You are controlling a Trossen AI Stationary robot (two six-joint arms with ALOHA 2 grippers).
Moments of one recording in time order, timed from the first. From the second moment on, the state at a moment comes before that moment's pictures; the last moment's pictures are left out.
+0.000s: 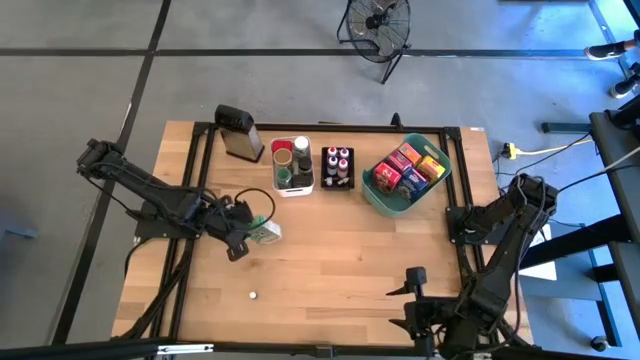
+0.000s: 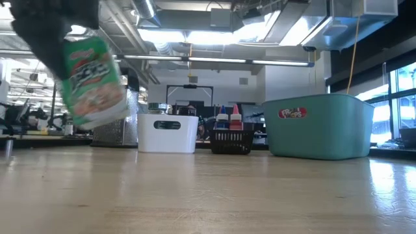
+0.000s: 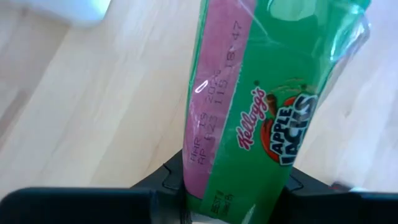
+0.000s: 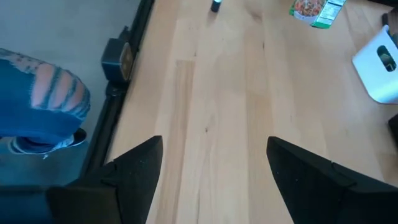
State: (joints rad) left arm -0.42 1.08 0.79 -0.89 -0.26 -0.86; right arm 1.05 1.63 1.28 -0.74 0.73 0.69
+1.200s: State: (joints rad) left arm -0.37 1.62 1.10 -0.37 -0.17 -0.23; right arm 0.82 1.65 1.28 -0.65 0.61 0.64
